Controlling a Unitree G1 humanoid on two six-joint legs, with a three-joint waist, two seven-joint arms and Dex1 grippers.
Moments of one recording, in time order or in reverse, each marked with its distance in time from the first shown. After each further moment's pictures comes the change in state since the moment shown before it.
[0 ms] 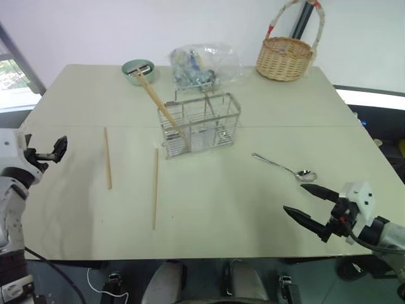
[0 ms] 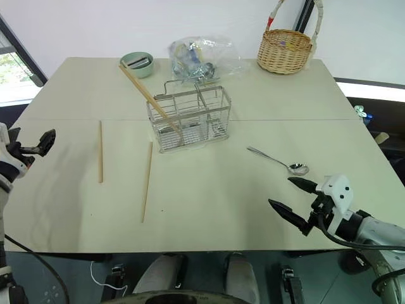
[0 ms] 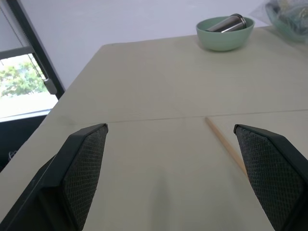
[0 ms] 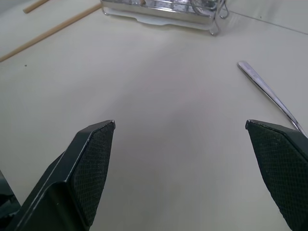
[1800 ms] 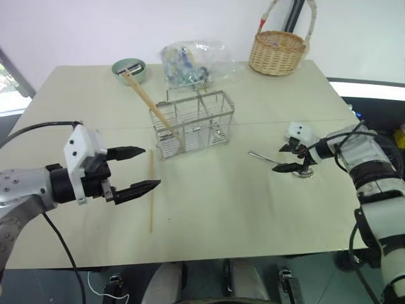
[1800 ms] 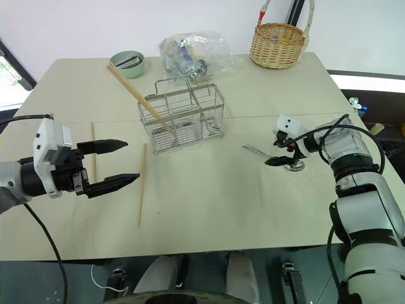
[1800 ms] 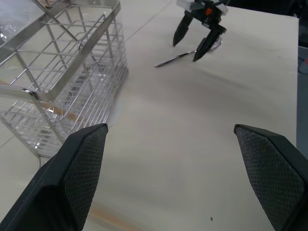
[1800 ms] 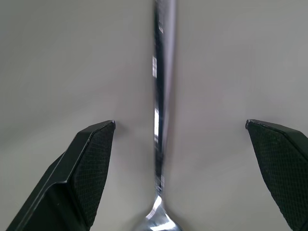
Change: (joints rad) left arm 0.092 0.274 -0.144 -0.676 -0.519 0.382 -0.435; right arm -1.340 -0.050 0.760 1.532 -0.659 -0.308 0.394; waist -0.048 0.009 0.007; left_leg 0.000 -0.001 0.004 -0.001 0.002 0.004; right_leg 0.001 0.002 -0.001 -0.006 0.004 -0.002
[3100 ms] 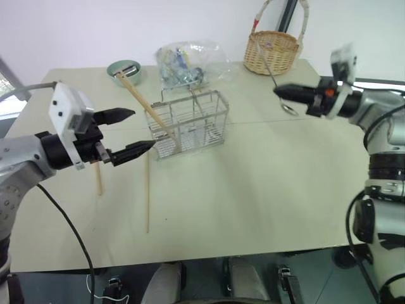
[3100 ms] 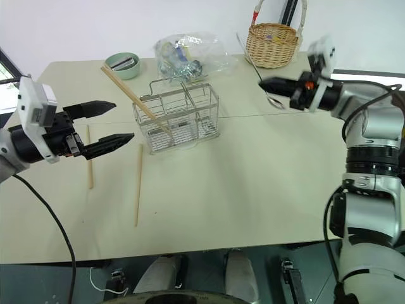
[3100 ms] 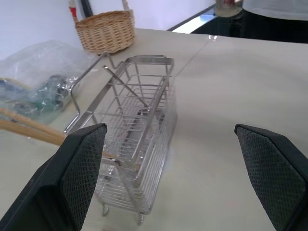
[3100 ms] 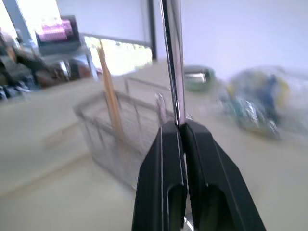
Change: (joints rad) left arm -0.267 -0.026 -0.069 0.194 0.076 -0.047 0.071; right arm 0.004 0.203 -0.560 -0.757 0.581 0.581 -0.191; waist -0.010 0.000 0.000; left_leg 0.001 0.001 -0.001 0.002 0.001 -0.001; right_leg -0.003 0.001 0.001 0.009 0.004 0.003
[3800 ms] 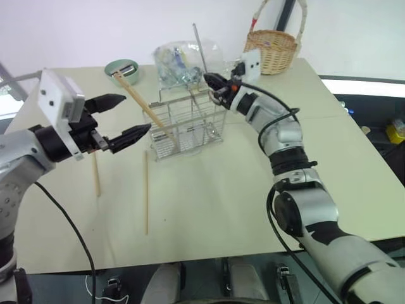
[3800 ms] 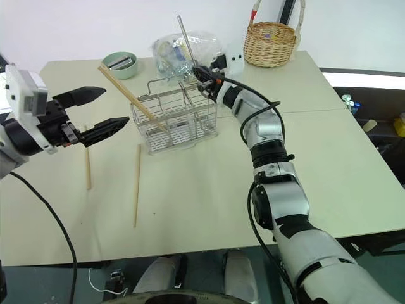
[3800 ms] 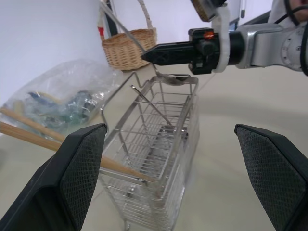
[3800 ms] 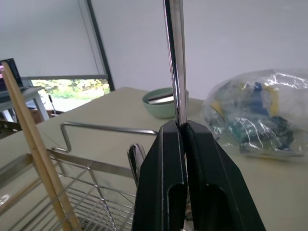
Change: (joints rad) left arm -0.002 -0.029 0.044 -0.053 -0.019 0.022 0.096; right arm -0.110 0.417 0.129 0.462 -0.217 -0.503 -0.463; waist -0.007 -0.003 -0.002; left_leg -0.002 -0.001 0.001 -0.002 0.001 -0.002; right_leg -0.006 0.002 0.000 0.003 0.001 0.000
